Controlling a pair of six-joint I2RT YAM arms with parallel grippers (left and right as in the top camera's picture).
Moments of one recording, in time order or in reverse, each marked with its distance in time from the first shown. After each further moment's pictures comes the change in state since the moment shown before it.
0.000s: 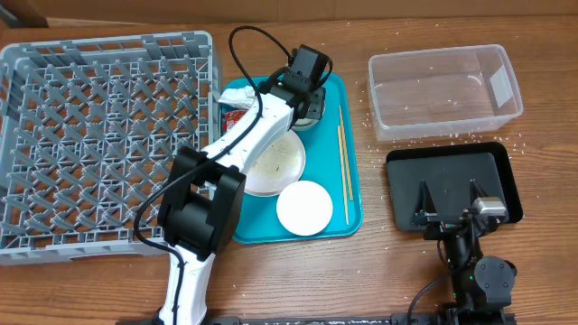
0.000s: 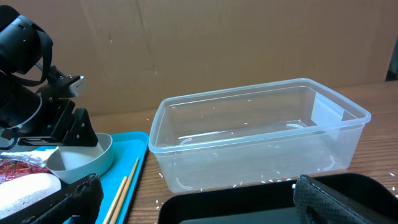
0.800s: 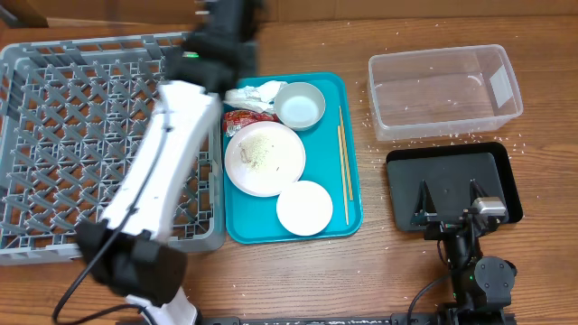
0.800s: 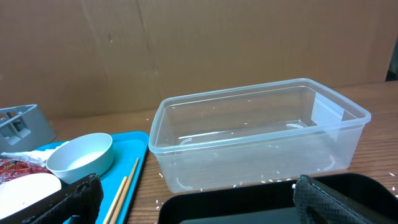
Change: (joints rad) left arm 0.212 -0.359 0.165 -0.382 -0.200 0.004; right arm 0.000 0.000 0.000 0.000 0.000 0.000
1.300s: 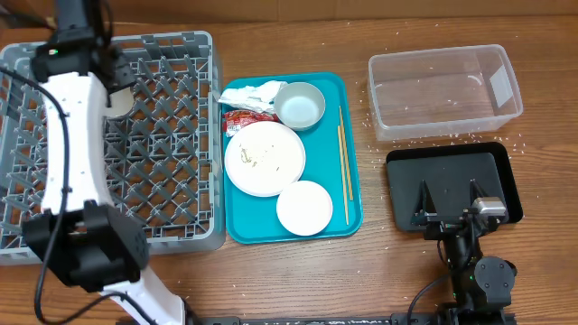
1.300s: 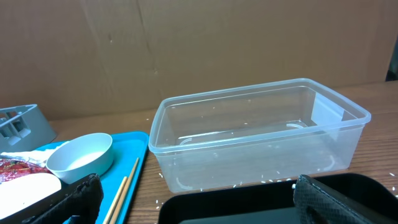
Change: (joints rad) left arm 0.505 0.087 0.004 -0.080 0.127 0.053; right arm 0.000 0.000 0.000 0.000 0.000 0.000
